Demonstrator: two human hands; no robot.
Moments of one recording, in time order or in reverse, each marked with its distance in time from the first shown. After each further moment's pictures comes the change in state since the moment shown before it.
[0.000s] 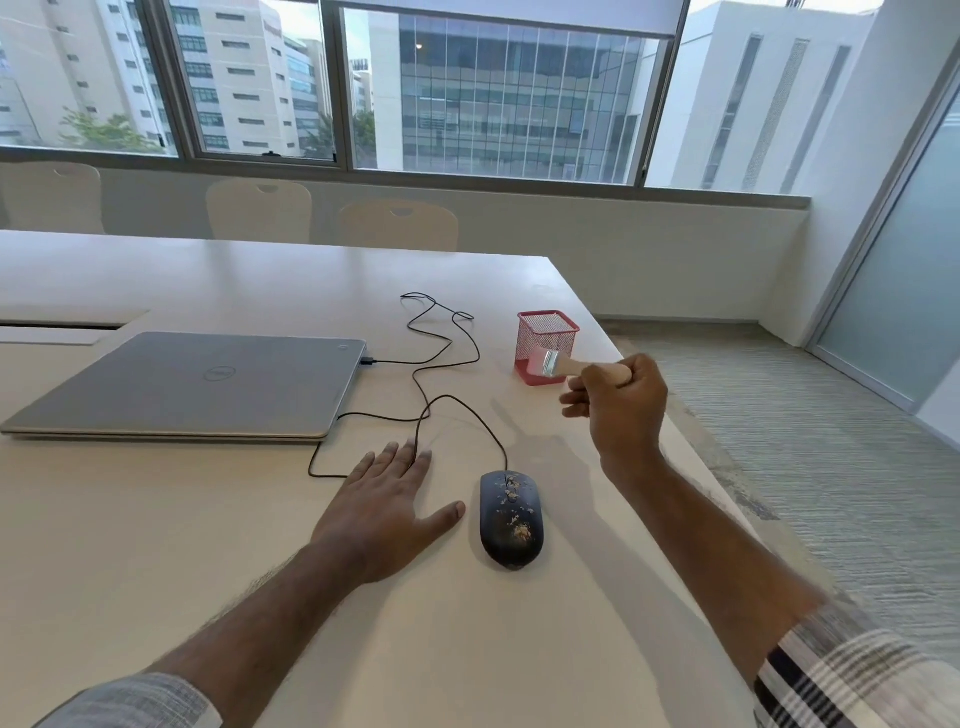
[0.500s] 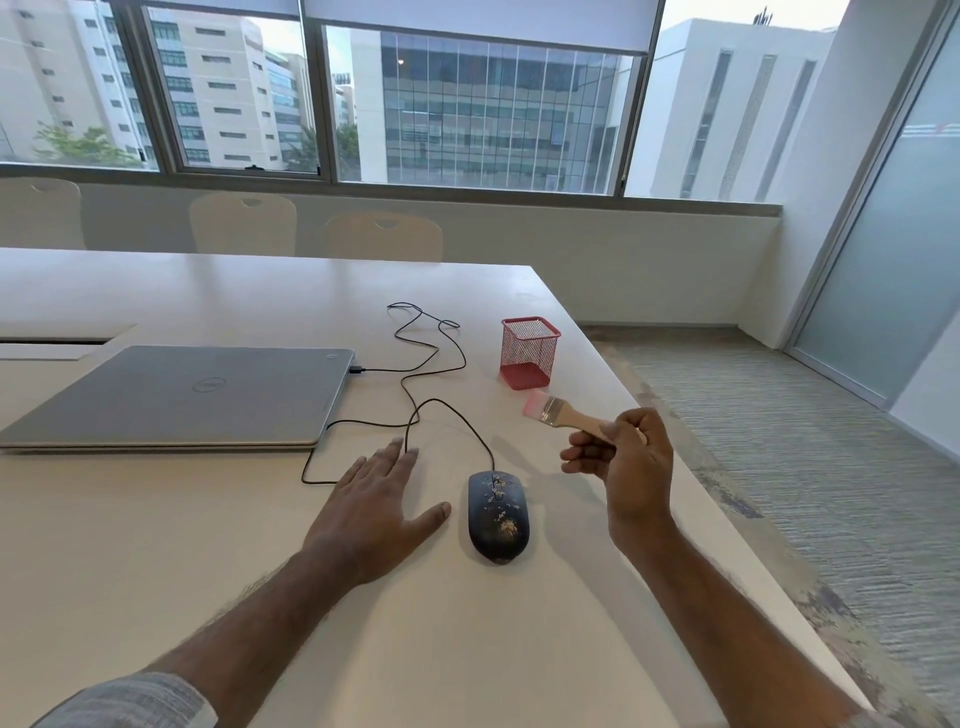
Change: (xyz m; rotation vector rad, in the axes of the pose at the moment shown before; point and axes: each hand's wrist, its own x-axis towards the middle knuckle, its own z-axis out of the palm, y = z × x) left_hand -0.008 0.004 -0.006 -0.120 0.102 -0.001; right_hand -0.051 0.005 -0.043 0.211 -0.040 0.169
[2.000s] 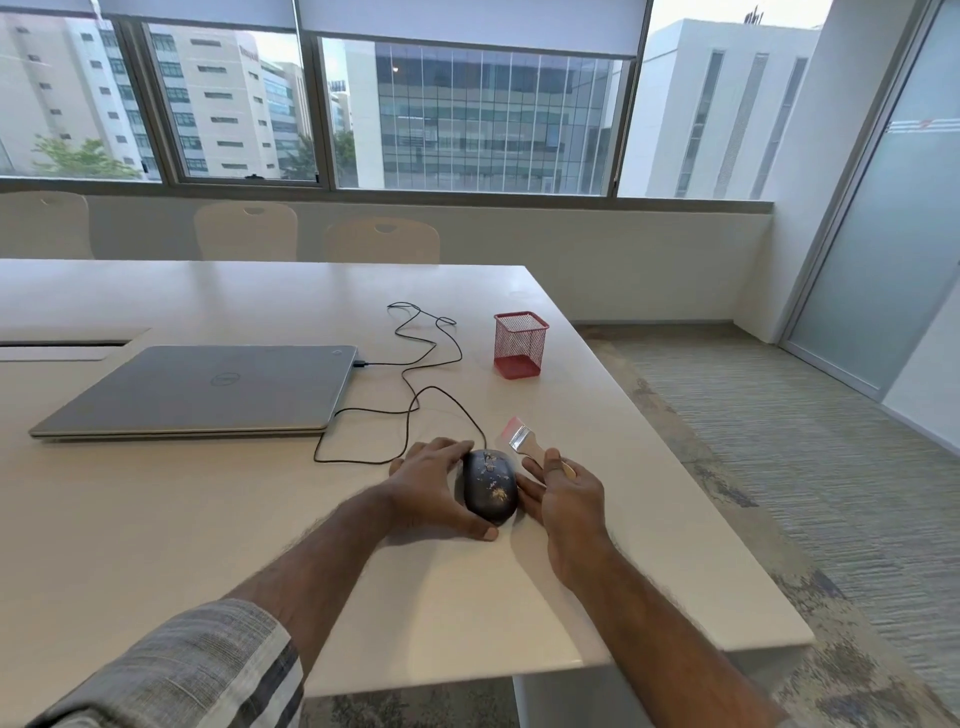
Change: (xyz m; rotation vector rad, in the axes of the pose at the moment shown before) left_hand 0.005 0.051 -0.014 -0.324 -0.252 0.031; right_hand -0.068 0.017 0.024 0.090 0.081 0.438
